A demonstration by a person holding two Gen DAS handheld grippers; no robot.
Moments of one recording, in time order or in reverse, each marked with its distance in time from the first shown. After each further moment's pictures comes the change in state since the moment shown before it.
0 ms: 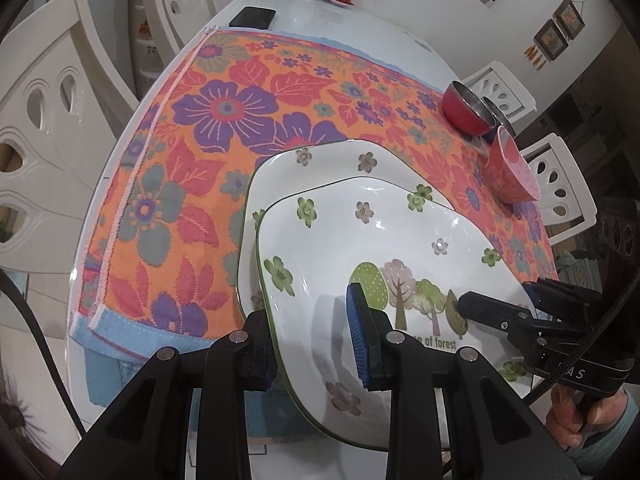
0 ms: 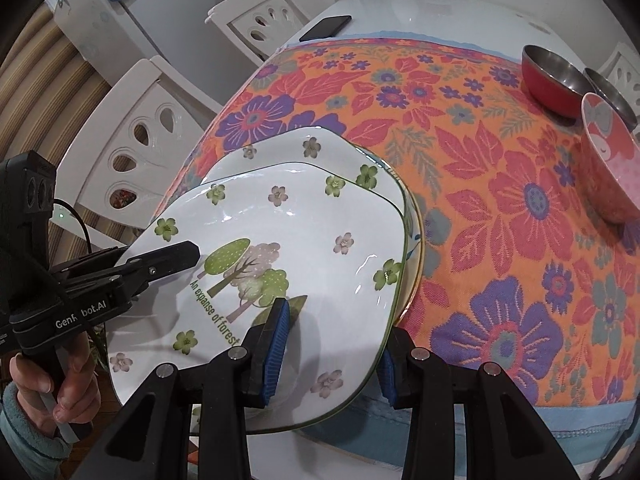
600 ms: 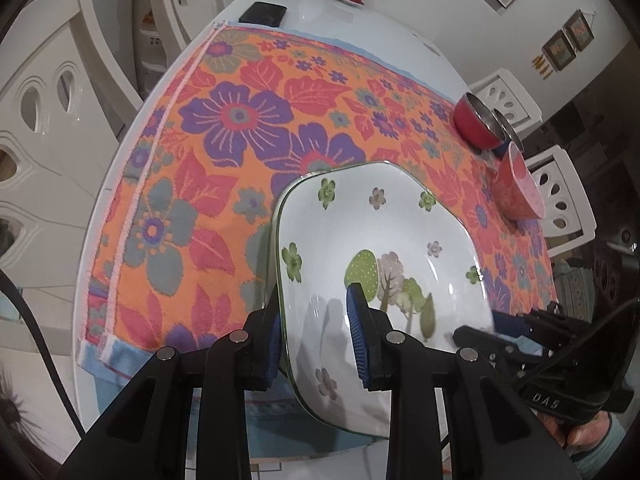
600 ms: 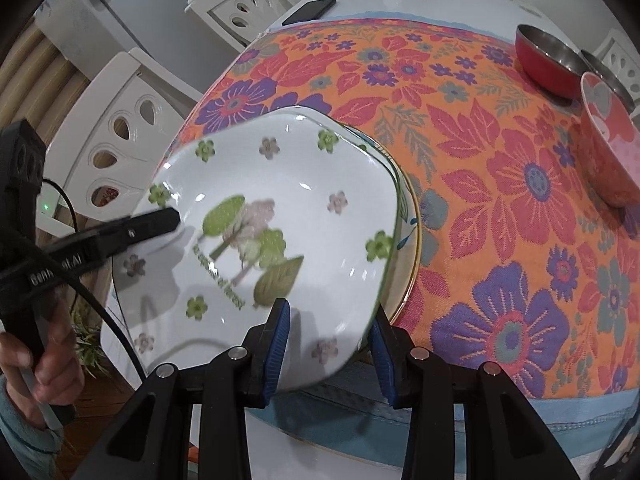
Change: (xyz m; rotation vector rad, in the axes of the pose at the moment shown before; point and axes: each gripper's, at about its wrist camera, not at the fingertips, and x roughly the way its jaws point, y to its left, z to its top) left arm 0.002 0.021 0.022 -0.048 0.012 -0.021; right arm 0.016 -0.001 -0.001 0.027 0.053 -0.041
